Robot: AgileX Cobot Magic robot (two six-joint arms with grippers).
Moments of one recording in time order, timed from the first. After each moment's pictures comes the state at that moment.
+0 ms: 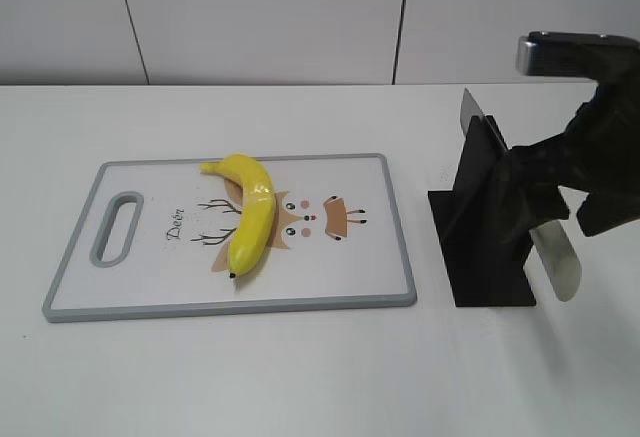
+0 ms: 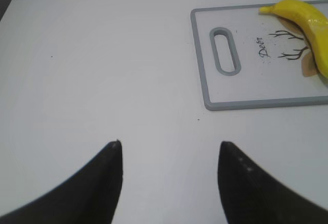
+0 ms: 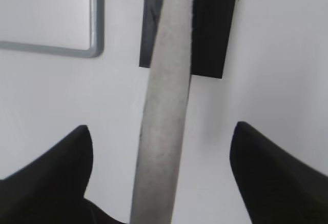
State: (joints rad) left arm -0.06 0.10 -0.49 -0.05 1.09 0.14; right arm 0.39 1.47 -0.98 0.15 0.91 0.15
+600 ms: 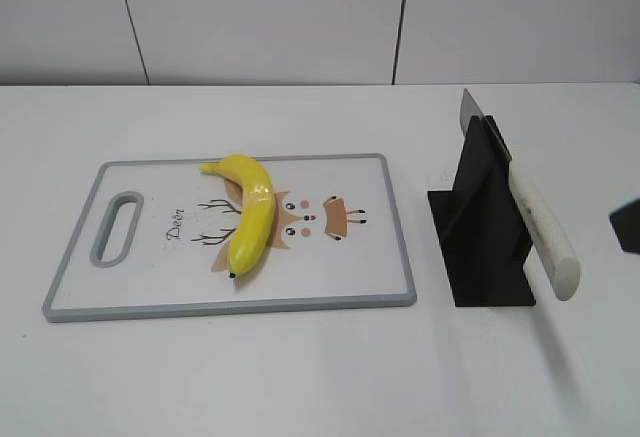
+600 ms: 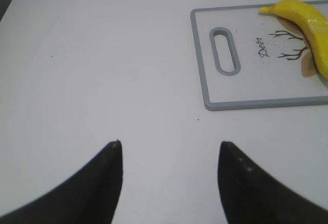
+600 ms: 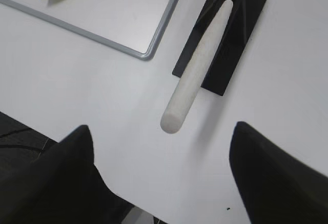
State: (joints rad) left arm -0.06 0.10 -0.49 -0.05 1.09 0.14; right arm 0.39 0.92 -0.84 0.21 0.97 -0.13
